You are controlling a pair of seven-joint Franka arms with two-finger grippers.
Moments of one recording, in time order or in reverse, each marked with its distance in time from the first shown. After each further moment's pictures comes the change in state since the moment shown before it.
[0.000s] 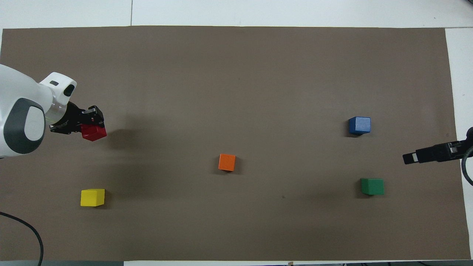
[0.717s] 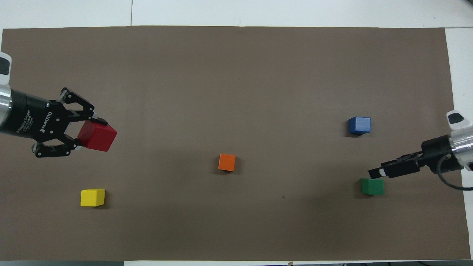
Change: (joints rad) left arm -0.007 -0.276 -0.034 0.158 -0.452 -0.448 -0.696; right arm -0.027 0.065 0.000 -0.202 0.281 0.006 -0.337
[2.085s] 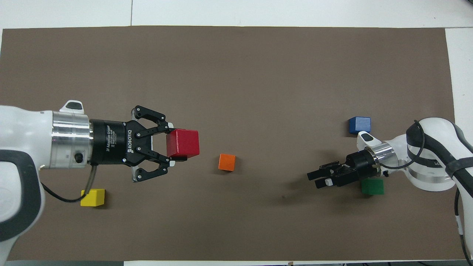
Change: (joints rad) left arm -0.191 -0.209 -0.059 -0.379 -0.494 0.428 -0.576; right arm 0.085 0.318 0.009 -0.167 0.575 -0.164 -0.495
